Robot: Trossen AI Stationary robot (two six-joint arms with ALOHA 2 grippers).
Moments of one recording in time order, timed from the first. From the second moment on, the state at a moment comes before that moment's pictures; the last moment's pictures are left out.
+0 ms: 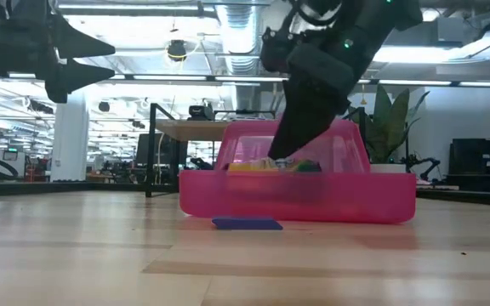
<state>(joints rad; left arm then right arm) -0.30 0.04 0.03 0.17 -0.77 -0.18 0.23 1.80 1.14 -0.30 0.28 0.36</state>
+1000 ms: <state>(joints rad) -0.30 0.04 0.03 0.17 -0.80 -0.17 0.30 1.81 0.91 0.07 0.71 0.37</state>
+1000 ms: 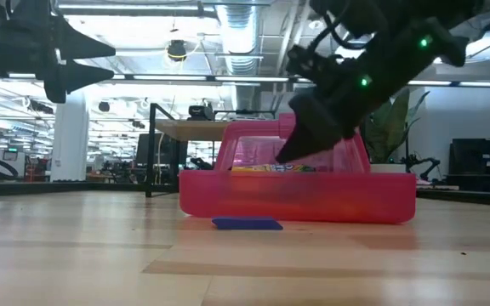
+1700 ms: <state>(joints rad) -0.30 0.04 0.03 0.17 -0.81 -0.17 0.31 1.84 0.91 0.18 0.51 0.26</state>
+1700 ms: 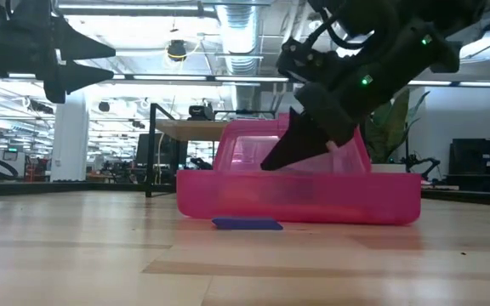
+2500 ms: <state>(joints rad) -0.30 0.04 0.03 0.17 -0.82 -0.17 0.32 1.70 0.90 0.22 0.45 0.22</state>
